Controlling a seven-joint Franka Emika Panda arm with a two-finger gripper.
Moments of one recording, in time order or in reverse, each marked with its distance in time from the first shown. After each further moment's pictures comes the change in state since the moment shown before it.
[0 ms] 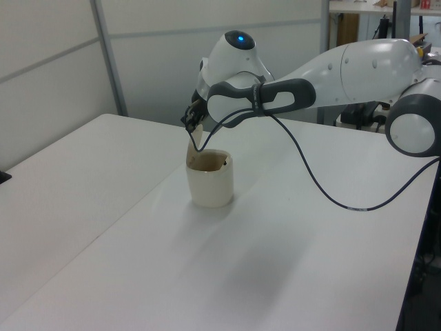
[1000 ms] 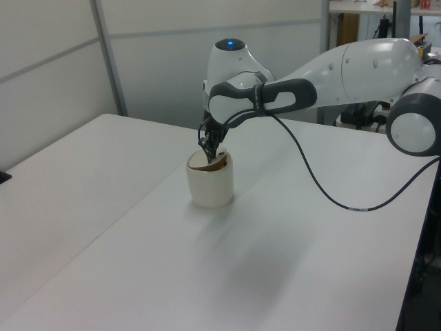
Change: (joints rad) arm -0.005 -0.003 -0.004 -0.016 -0.005 -0.299 -0.100
